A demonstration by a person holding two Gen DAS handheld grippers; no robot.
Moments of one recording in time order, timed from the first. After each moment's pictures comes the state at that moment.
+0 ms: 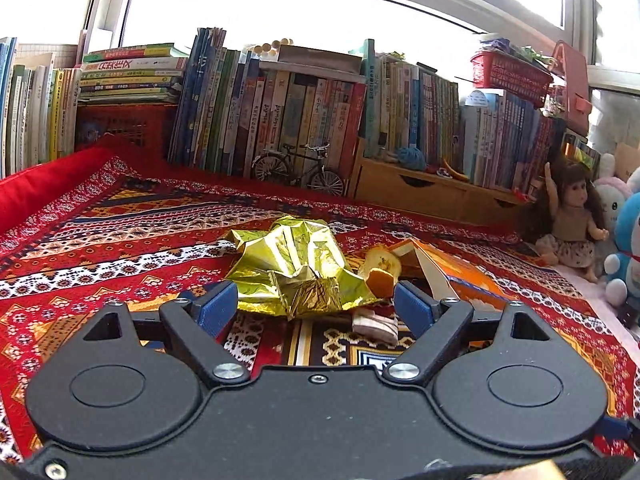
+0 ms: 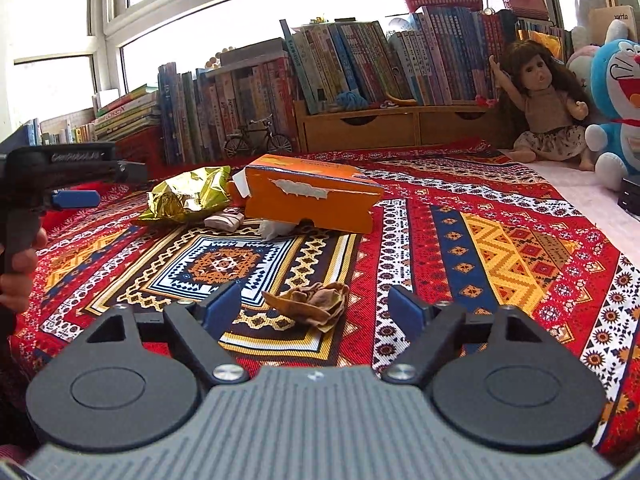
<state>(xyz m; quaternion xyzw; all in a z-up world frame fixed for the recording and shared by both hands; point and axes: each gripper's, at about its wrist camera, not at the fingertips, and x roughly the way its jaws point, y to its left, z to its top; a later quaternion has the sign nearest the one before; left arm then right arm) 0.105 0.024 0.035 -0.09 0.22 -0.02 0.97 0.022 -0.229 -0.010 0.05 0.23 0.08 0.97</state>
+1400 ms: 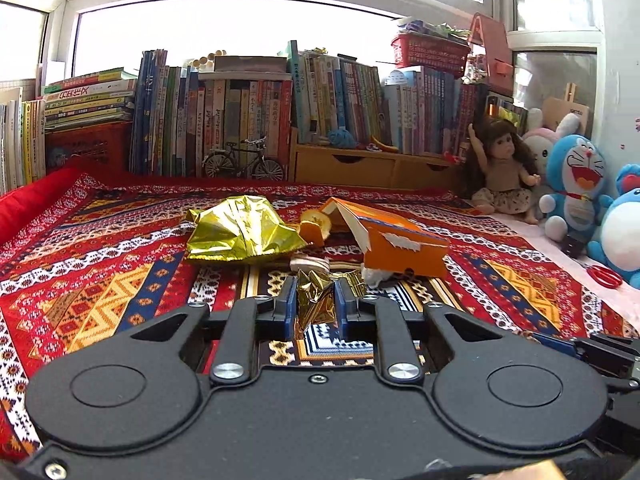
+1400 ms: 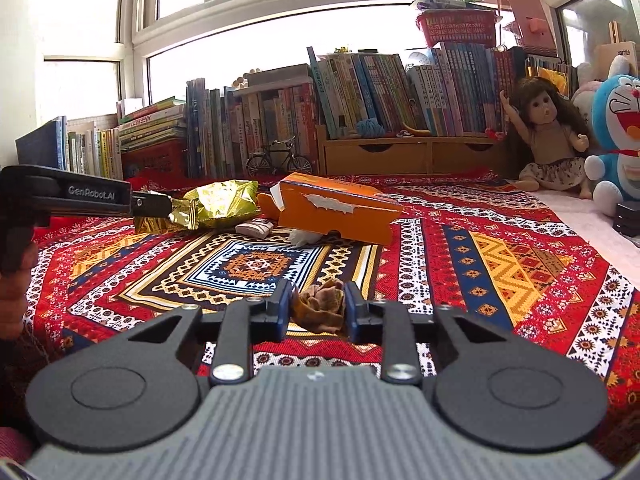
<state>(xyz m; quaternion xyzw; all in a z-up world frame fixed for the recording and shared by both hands) -0.006 -0.003 0.038 -0.03 0.21 -0.11 0.97 -0.020 -0.215 -0.004 0.03 0.18 0.10 0.98</state>
